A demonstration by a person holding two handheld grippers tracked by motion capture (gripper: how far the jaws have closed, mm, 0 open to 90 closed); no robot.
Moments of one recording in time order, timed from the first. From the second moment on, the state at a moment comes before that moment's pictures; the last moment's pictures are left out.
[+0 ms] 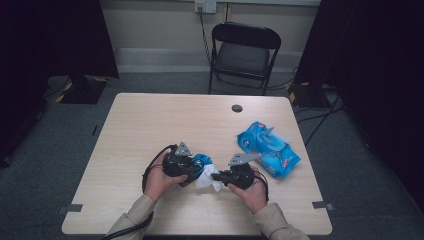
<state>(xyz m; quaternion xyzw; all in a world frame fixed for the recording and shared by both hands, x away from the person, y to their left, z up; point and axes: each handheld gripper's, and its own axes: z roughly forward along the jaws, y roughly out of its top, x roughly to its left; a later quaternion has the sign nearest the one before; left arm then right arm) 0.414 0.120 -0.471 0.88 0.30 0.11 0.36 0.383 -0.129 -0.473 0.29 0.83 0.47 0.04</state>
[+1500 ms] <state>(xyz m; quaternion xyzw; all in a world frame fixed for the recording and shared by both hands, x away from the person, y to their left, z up) 0.412 0.120 -0.471 0.88 0.30 0.12 0.36 0.411 -0.112 -0.502 0.33 0.84 0.42 0.07</state>
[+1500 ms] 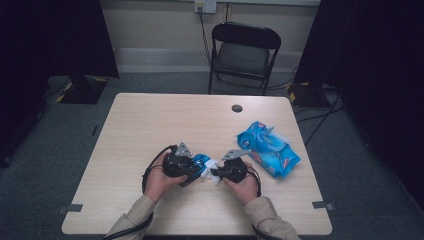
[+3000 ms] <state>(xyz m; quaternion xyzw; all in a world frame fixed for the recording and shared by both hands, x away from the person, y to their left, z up) 0.411 0.120 -0.471 0.88 0.30 0.12 0.36 0.375 -0.058 -0.504 0.25 0.86 0.44 0.02</state>
